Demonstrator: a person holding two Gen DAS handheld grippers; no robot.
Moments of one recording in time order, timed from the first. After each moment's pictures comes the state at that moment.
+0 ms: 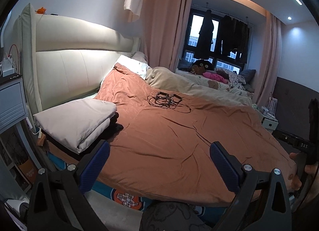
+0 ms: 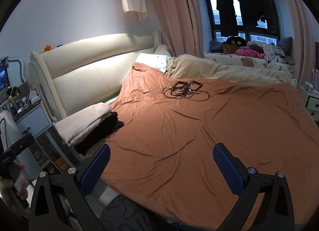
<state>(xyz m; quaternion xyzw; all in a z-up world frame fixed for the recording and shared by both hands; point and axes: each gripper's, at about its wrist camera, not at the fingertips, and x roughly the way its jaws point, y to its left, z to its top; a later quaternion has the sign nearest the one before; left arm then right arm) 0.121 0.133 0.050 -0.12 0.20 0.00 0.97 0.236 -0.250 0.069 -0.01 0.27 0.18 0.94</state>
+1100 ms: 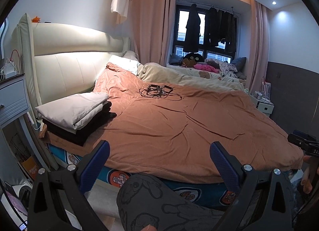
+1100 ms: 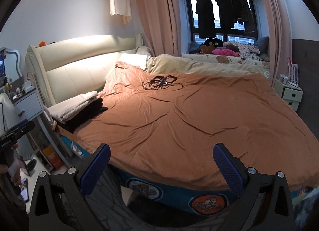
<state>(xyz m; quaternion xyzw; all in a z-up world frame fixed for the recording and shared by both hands) 0.039 0.061 0.016 -0.07 0.20 -0.01 0.98 0.101 -0.321 0.023 -0.01 0.26 0.12 0.96</state>
